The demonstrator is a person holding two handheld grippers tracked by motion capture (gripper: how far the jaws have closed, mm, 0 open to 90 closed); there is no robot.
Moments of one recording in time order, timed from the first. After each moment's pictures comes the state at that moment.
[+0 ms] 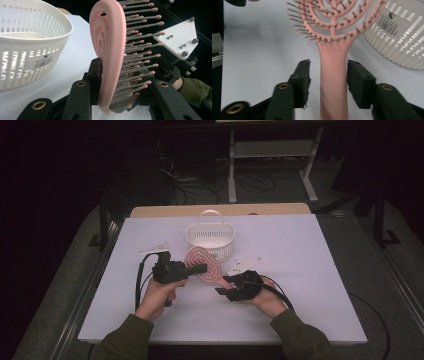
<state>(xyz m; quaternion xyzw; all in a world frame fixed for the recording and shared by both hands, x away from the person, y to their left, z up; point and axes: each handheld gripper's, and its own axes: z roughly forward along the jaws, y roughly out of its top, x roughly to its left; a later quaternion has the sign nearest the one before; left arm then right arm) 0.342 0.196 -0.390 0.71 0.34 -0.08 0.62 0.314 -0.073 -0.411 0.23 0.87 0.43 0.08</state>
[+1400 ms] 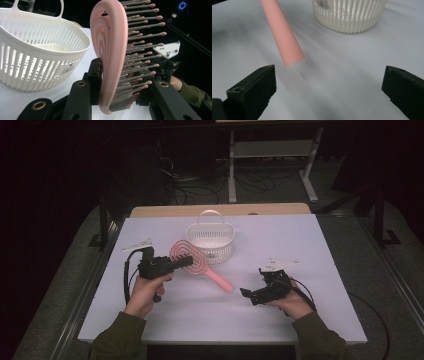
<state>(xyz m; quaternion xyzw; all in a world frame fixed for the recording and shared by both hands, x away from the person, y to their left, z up) 0.347 0.231 -0.383 0.68 0.36 -0.06 0.64 0.306 -0.147 -0.423 0.36 0.81 0.44 0.12</state>
